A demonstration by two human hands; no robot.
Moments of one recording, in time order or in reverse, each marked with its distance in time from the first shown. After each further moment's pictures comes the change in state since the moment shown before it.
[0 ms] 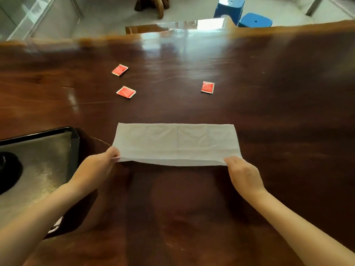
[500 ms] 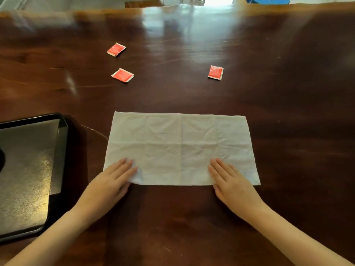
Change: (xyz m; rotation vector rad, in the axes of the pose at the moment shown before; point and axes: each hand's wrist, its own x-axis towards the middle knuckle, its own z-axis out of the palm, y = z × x) left_hand -0.037 0.022 0.053 0.109 -0.158 0.195; right_hand -0.018 -0.017 0.040 -0.056 -0.205 -0.298
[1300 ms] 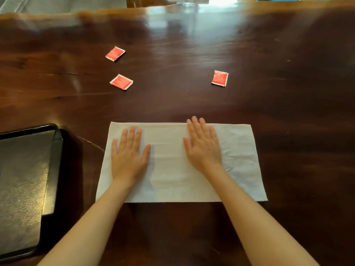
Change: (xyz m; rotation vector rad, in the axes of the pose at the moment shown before) left_hand 0.124 -0.010 0.049 -0.023 0.154 -0.554; right_hand 0.166 0.002 0.016 0.231 0.116 0.316
